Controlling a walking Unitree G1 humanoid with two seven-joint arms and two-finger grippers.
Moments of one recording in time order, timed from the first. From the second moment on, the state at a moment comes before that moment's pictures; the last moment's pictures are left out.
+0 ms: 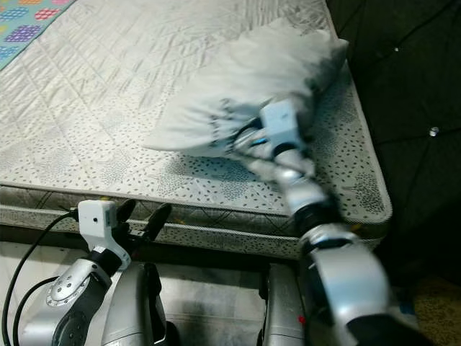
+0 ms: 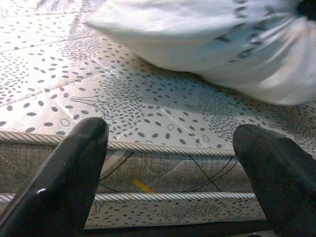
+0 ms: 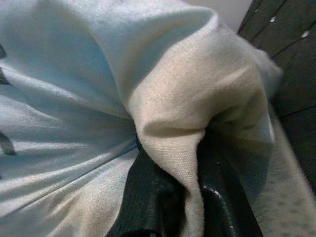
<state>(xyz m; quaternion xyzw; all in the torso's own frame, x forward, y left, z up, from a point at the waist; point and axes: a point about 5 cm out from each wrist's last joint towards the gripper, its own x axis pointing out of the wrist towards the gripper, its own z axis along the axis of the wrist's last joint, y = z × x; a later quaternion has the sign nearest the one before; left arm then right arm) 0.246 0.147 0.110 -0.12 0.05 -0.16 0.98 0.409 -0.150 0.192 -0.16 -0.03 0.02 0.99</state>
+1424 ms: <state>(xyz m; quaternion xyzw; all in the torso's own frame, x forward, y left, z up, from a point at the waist) 0.252 0.151 0.107 -0.10 0.04 -0.16 0.98 0.334 -0.345 0.164 -0.20 0.01 -0.19 0.96</state>
